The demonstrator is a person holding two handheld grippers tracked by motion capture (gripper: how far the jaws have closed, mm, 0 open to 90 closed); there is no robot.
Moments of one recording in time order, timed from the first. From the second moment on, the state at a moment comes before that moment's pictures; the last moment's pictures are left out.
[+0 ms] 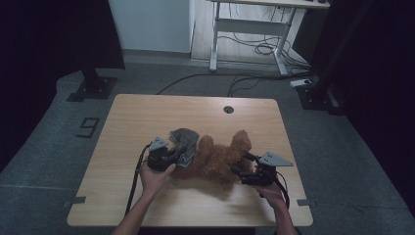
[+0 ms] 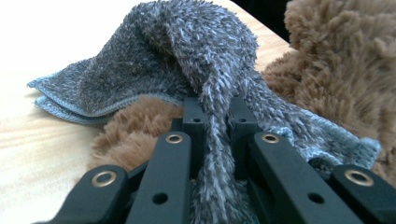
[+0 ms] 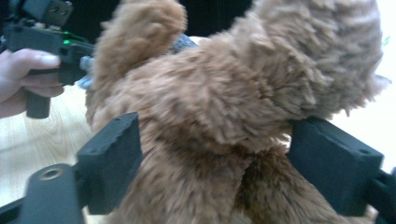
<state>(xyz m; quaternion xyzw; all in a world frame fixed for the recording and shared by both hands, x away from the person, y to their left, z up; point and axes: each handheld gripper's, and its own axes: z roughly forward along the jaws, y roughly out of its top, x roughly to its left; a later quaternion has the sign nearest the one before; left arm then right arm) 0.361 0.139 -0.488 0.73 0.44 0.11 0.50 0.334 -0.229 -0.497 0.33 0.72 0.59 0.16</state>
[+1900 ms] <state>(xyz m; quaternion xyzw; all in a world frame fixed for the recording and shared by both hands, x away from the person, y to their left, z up) 0.365 0.154 -0.473 0.72 0.44 0.04 0.53 0.360 -0.178 -0.526 0.27 0.79 0.52 0.21</state>
